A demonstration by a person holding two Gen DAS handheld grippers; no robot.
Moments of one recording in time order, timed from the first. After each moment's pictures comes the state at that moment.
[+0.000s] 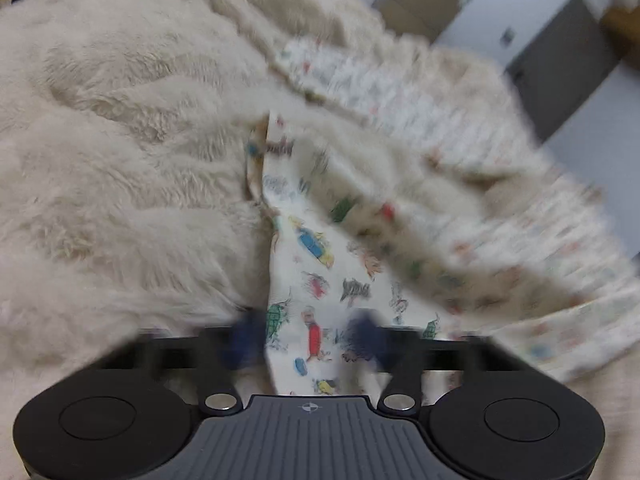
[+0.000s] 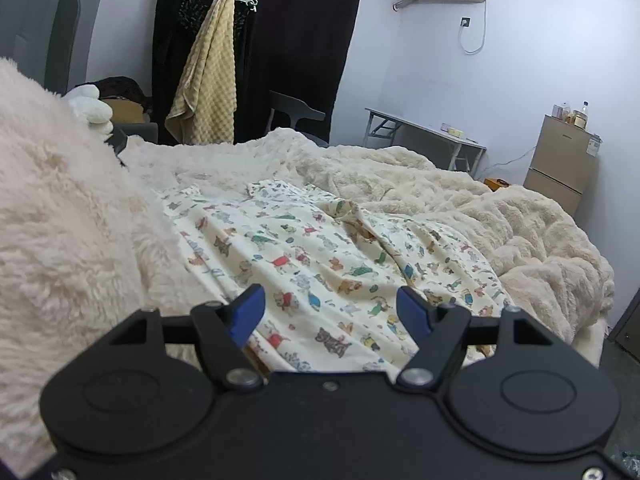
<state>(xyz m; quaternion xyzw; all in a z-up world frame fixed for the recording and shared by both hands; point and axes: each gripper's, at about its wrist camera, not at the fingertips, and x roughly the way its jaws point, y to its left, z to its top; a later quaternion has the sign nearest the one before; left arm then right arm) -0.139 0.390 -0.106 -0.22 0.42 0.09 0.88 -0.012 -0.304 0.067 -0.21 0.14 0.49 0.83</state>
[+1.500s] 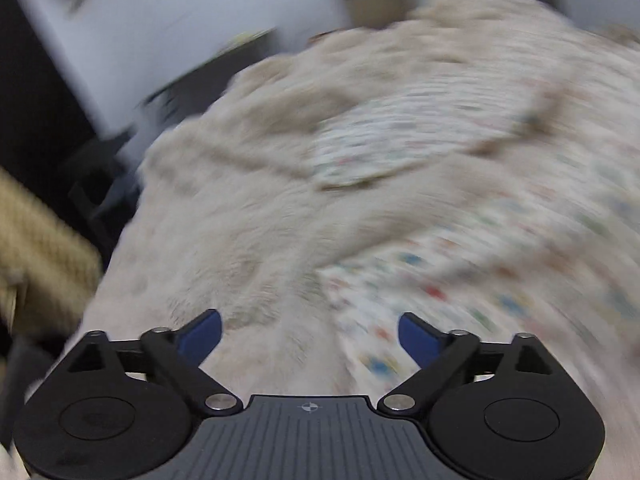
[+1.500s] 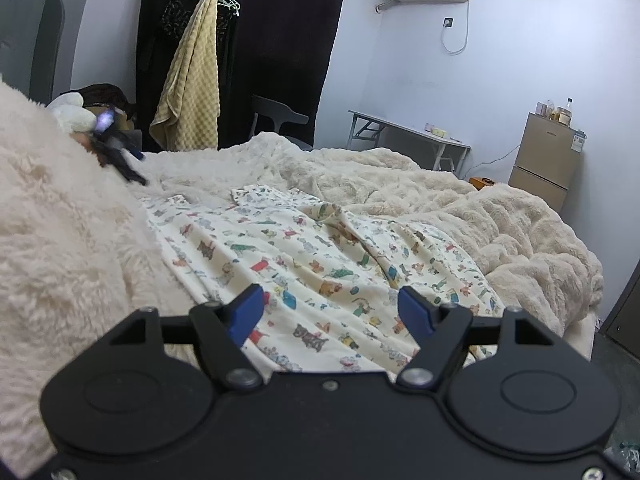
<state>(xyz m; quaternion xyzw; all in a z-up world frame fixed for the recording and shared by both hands) -0.139 0.321 -0.030 0.18 0.38 0.12 0.90 -0.002 -0.302 0.065 -0.20 0.14 0.47 0.85</state>
